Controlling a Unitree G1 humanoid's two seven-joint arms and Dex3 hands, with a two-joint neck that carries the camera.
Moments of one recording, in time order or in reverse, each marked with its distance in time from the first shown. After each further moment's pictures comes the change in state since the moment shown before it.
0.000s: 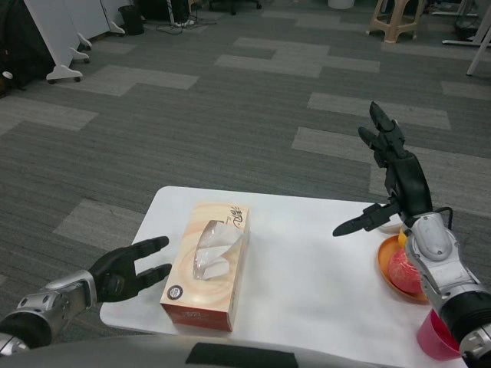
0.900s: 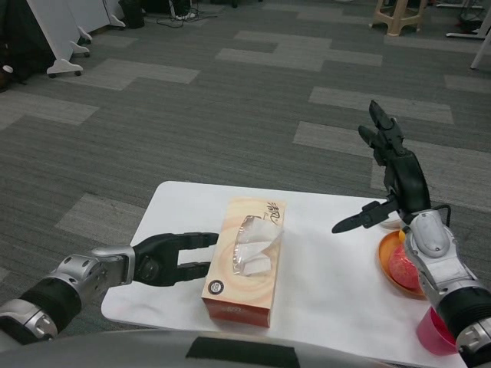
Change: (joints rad) left arm -0.118 -0.017 -0.209 -0.183 0.033 0.195 -0.024; right arm 0.000 0.009 0.004 0.020 0.000 0.001 0.000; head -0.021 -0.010
